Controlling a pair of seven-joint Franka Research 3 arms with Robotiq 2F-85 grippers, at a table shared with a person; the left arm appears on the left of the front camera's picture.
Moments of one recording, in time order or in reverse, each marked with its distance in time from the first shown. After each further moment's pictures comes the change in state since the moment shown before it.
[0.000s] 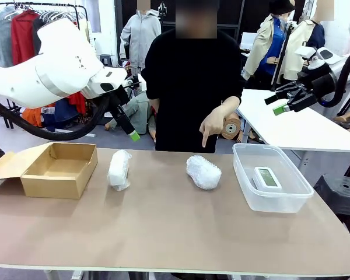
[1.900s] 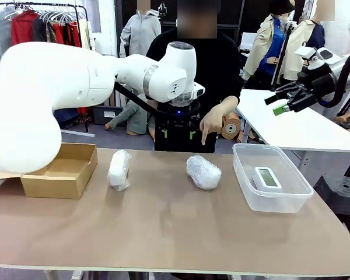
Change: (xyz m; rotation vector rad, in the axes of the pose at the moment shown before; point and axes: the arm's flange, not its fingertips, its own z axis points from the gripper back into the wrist) left arm 0.184 0.019 -0.178 0.385 0.224 1.004; right arm 0.000 0.000 0.000 0.000 0.000 -0.001
